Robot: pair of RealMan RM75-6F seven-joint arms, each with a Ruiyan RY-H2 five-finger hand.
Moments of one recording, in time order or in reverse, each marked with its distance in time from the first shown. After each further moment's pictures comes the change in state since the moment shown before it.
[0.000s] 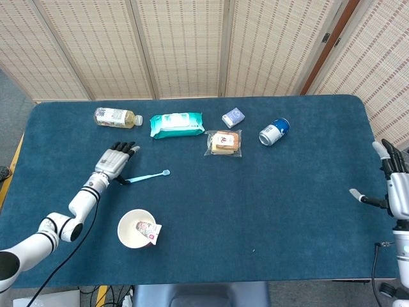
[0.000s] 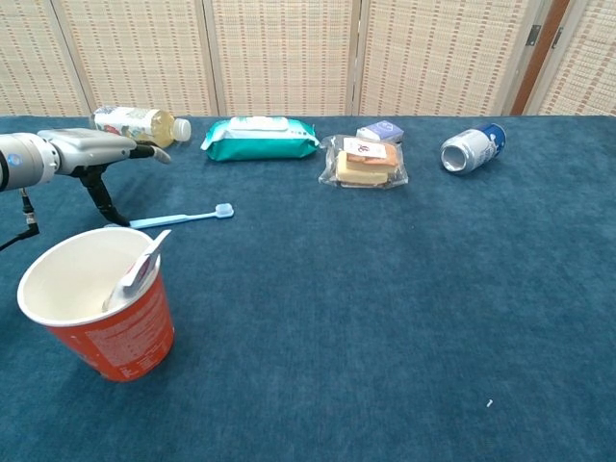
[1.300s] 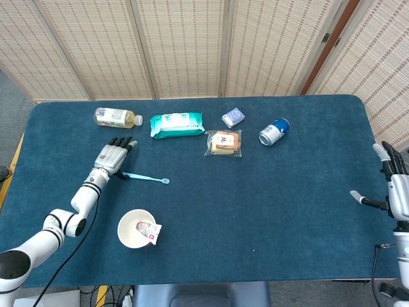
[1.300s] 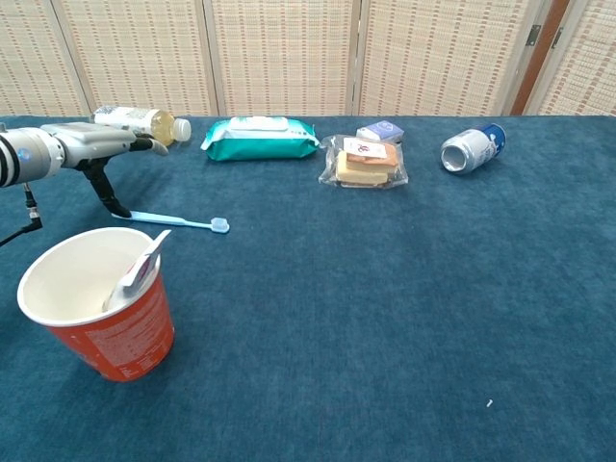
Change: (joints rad) left arm -0.022 -0.065 -0.023 0.127 -0.010 -0.022 -0.022; right arm -0.006 -0.007 -0.007 0.019 0.000 -0.010 0.025
